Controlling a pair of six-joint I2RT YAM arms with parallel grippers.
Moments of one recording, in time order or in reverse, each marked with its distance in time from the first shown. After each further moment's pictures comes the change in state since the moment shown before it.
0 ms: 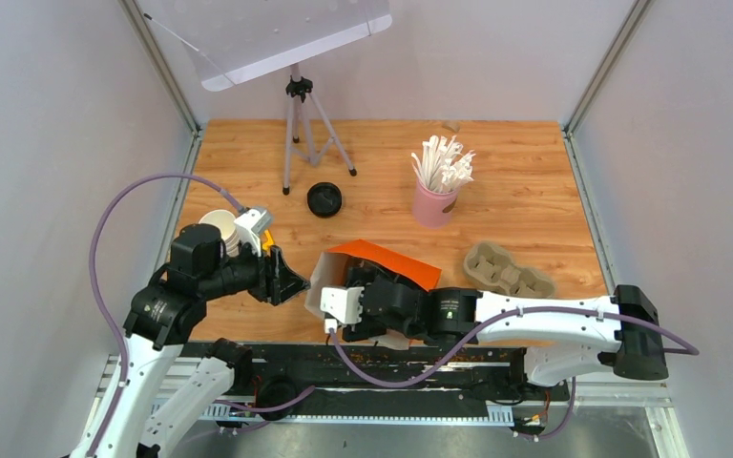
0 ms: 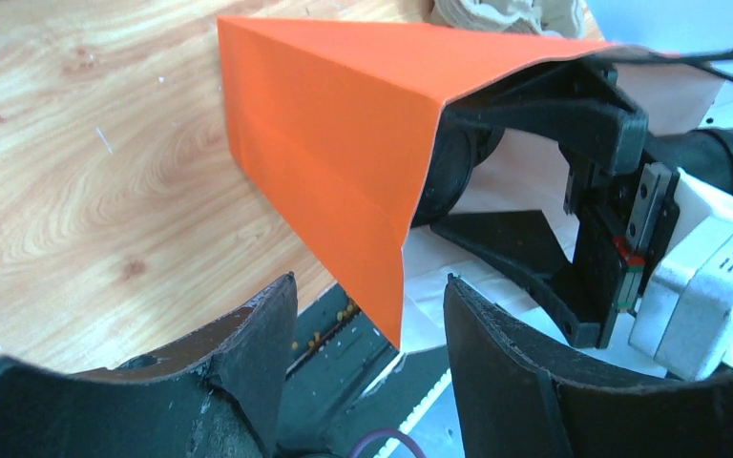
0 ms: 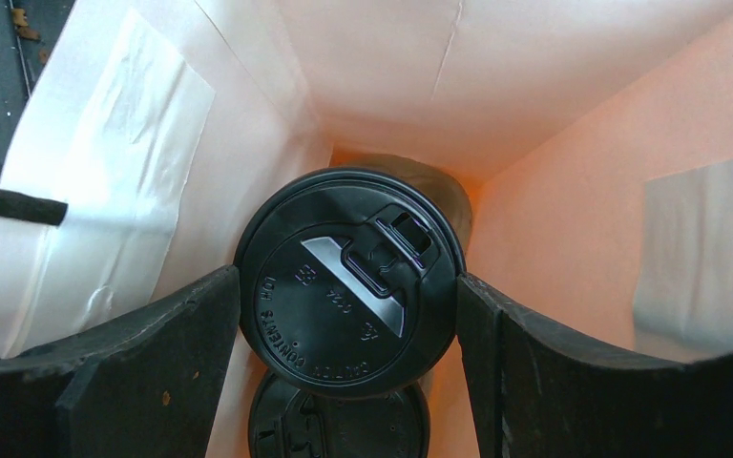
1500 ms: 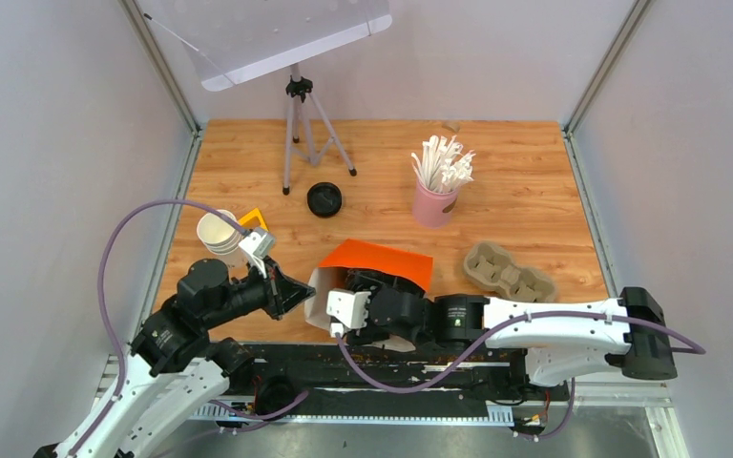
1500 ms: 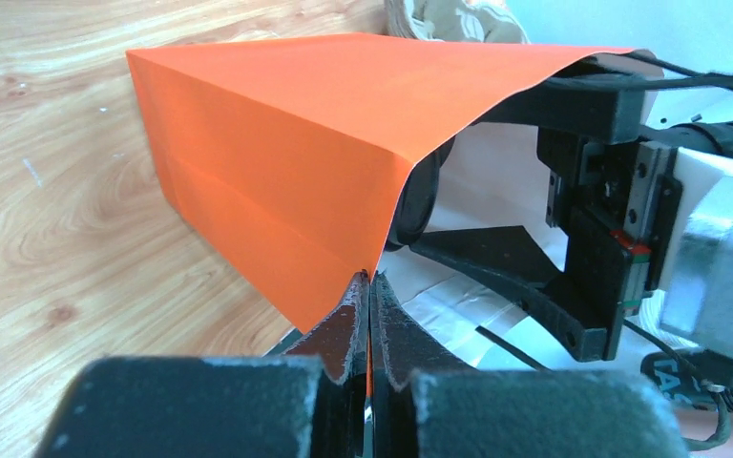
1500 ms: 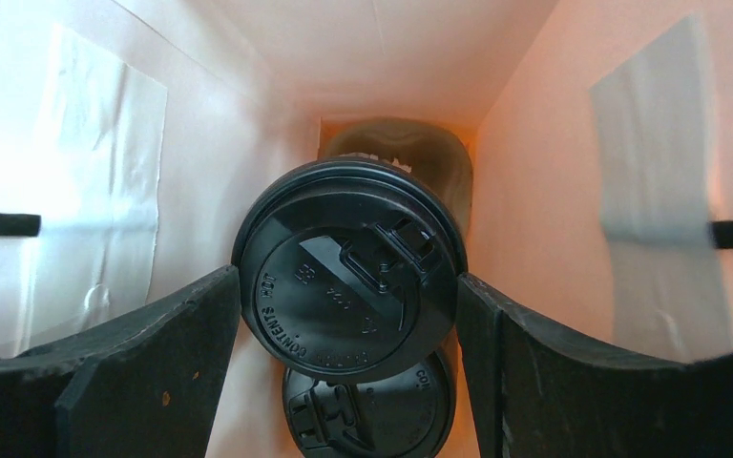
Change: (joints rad) left arm -0.286 -0.209 -0.259 0.297 -0.214 -0.222; right arm 0.043 -0.068 -0.060 0.014 0.065 0.047
